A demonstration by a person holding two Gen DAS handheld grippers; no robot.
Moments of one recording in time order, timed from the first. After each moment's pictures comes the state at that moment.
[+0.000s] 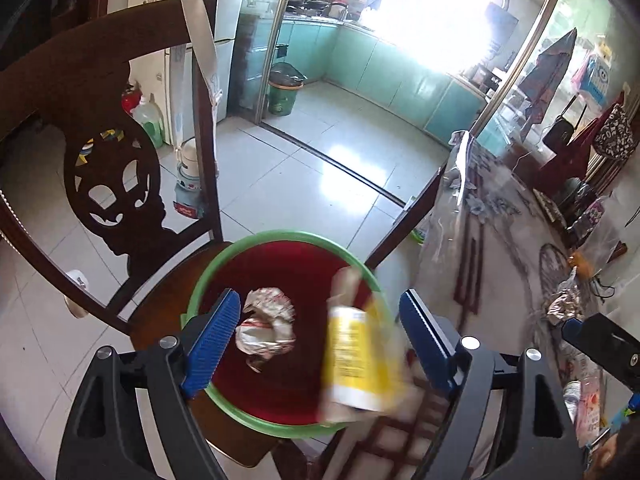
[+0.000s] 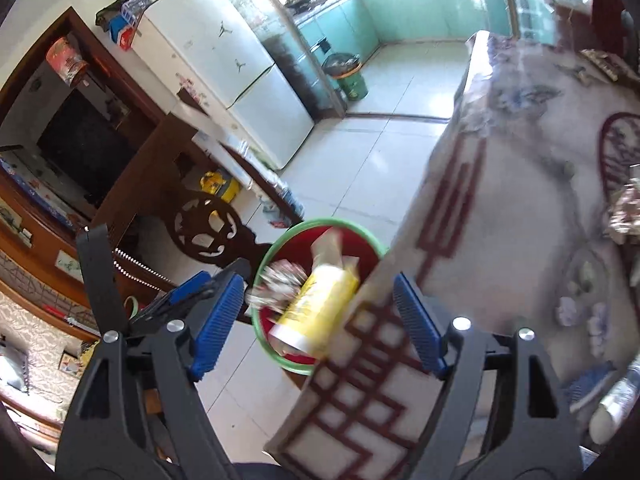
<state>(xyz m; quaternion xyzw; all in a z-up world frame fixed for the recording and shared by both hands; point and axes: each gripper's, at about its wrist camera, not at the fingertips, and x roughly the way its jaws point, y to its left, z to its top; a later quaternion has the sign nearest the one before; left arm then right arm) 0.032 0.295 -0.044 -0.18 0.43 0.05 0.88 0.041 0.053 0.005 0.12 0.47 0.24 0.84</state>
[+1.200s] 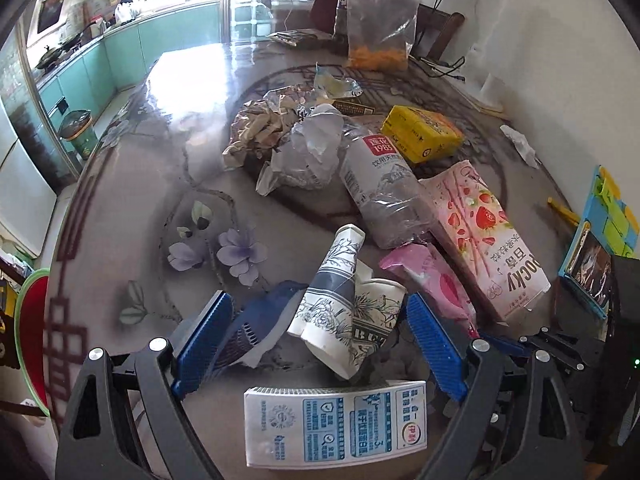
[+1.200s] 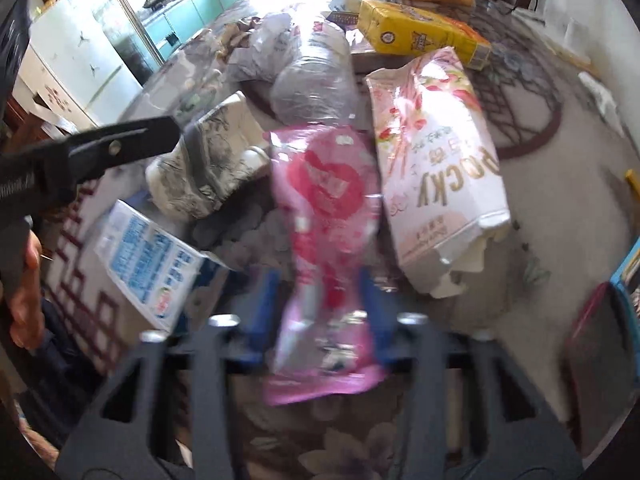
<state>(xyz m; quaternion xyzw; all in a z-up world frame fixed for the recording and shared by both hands) -0.016 -0.101 -0.052 0.07 0.49 -0.24 0.84 -0.112 -0.258 -0.091 0.09 0.53 0.00 0.85</state>
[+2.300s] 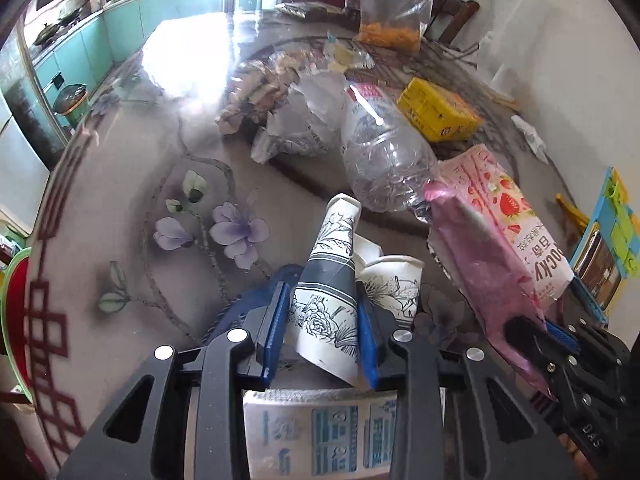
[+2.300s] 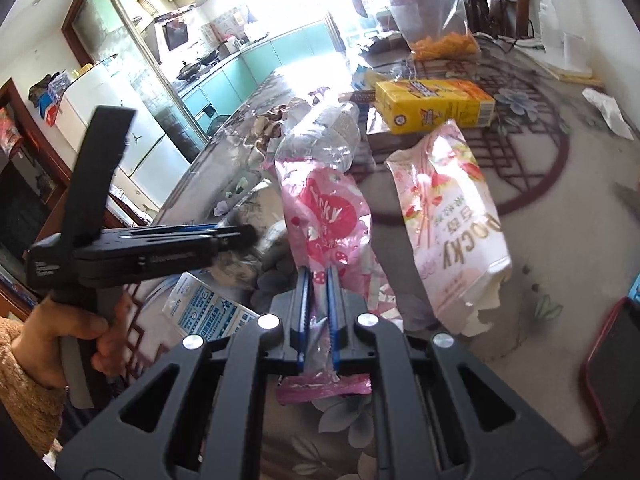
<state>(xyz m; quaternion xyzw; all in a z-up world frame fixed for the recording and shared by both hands) -0.002 -0.089 -0.072 0.05 0.52 -0.24 0.82 -0.127 -0.267 -0.059 0.16 0.40 0.06 0.90</state>
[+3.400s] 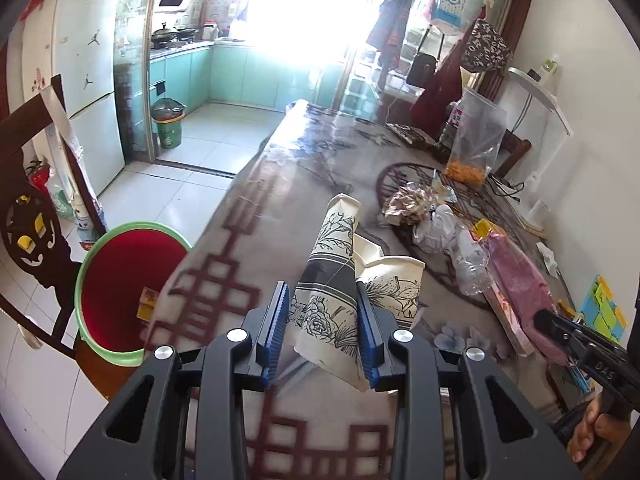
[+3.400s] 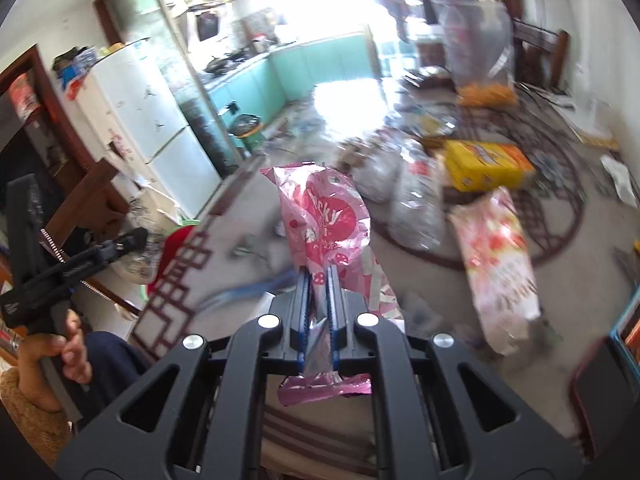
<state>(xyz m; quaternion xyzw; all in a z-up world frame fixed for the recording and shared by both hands) -0.063 0.090 0.007 -0.08 0.39 -0.12 0.91 -0.125 -0.195 0.009 0.11 0.38 0.09 0.91</state>
